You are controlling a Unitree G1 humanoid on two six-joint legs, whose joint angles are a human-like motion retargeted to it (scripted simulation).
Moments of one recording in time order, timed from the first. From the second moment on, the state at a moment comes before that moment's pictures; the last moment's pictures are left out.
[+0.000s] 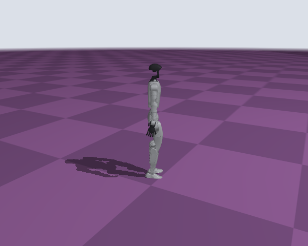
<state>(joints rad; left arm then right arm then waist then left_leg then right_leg) 0.01 0.07 0.24 1.52 0.26 0.18 -0.15 -0.01 -0.15 -0.15 1.56 -0.25 0.18 0.13 -0.17 -0.01 -0.02 -0.07 -0.11 0.39 0.08 -0.03 0.20 -0.03 -0.02 -0.24 0.07 0.02 -0.05</state>
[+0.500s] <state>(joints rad) -0.02 0.09 0.24 1.50 0.33 0.17 -0.21 -0.01 -0.06 -0.06 1.36 -0.34 0.16 0.22 -0.18 0.03 -0.10 -0.08 -0.13 0.37 0.08 -0.14 0.19 -0.05 -0.02 -0.23 0.09 -0.02 -0.02</state>
